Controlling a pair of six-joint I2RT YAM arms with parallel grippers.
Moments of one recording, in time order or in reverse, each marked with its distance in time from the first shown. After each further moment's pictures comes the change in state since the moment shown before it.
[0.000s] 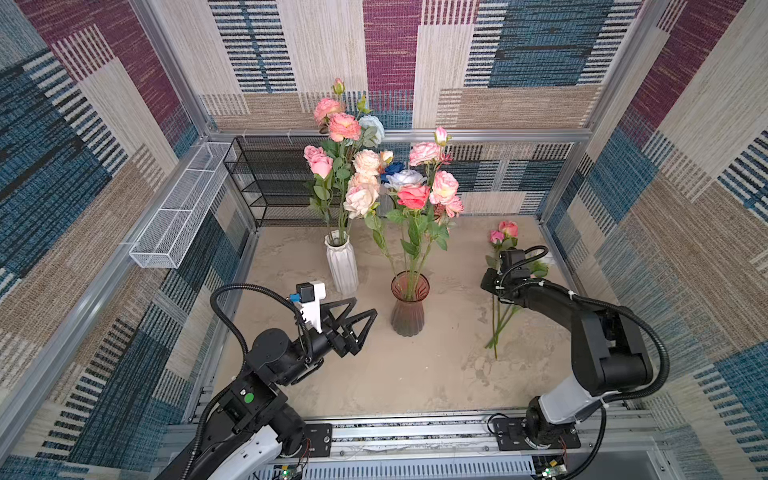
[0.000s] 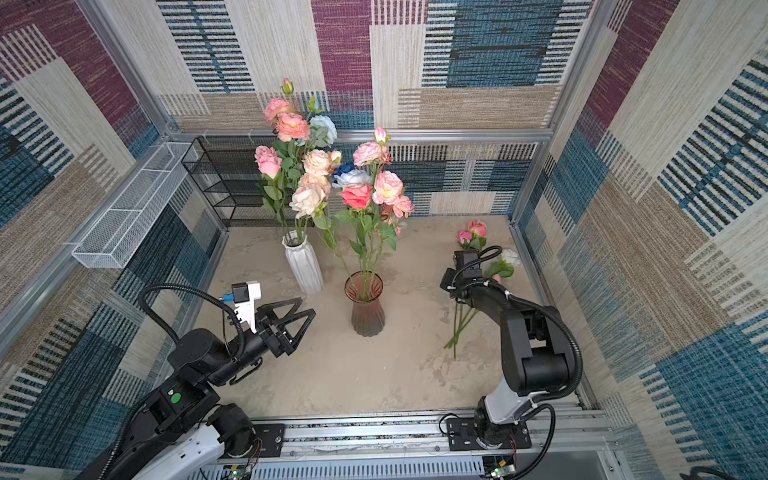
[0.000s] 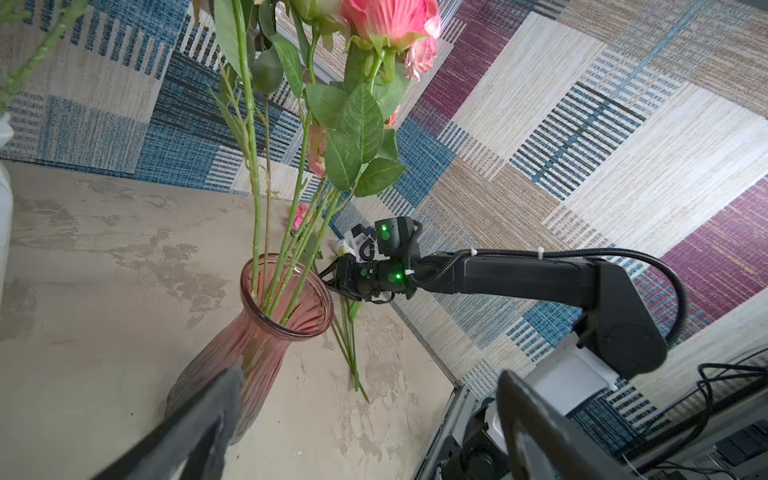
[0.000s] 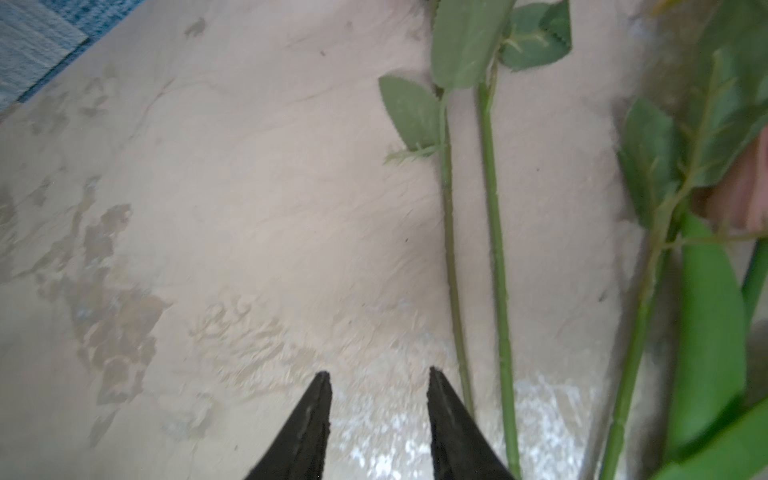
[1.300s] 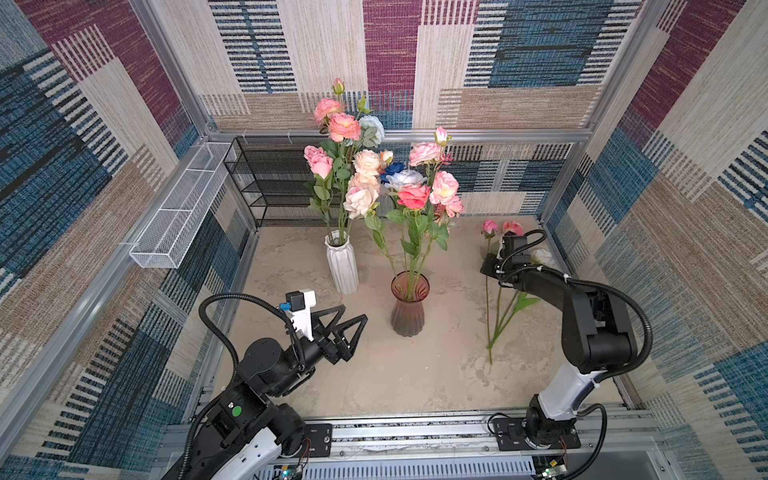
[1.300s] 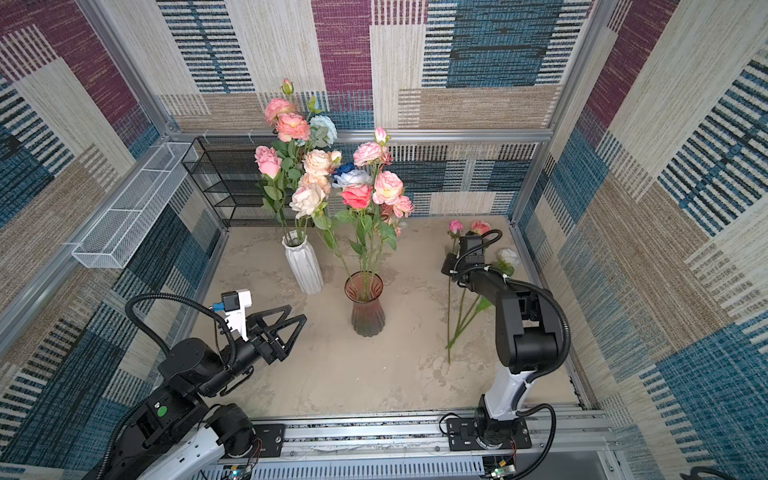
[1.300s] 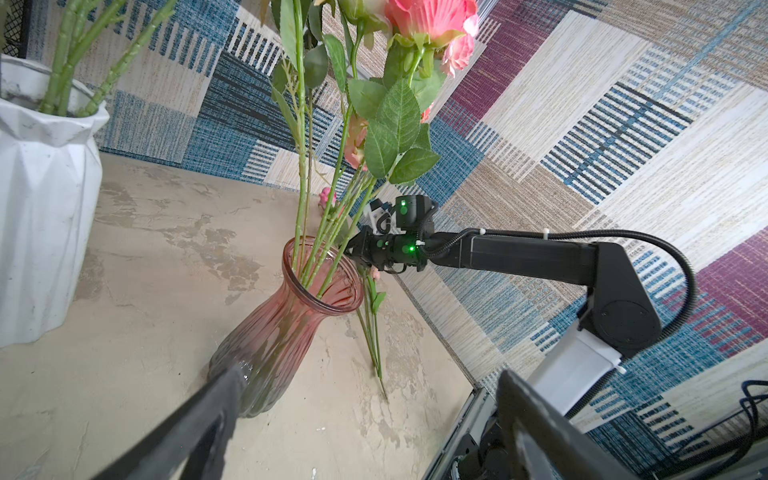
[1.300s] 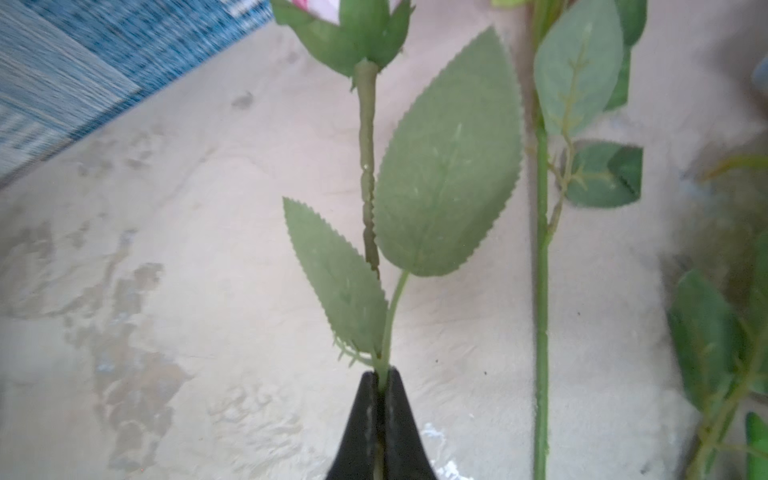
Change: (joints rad) left arm 0.000 -0.092 0.005 -0.146 -0.071 0.005; right arm -0.043 0.059 0.117 0.082 -0.101 -0.101
